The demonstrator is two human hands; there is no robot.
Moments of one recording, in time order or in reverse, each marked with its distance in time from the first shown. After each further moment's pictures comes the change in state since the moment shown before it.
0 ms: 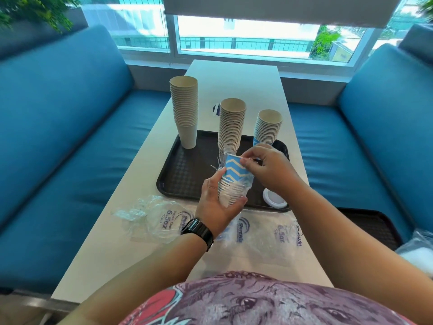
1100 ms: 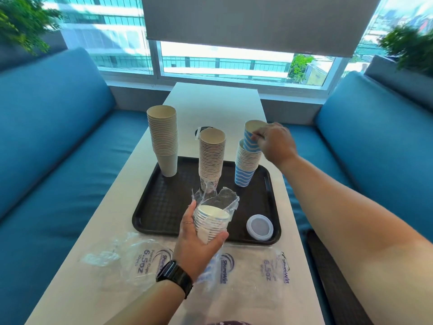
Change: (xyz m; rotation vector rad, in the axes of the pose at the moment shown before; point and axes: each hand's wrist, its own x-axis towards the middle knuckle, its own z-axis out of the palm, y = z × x) left_hand 0.010 -0.011 0.006 0.016 -0.023 -0.143; right_hand 0.129 0.060 -0.073 -0.515 0.196 0.050
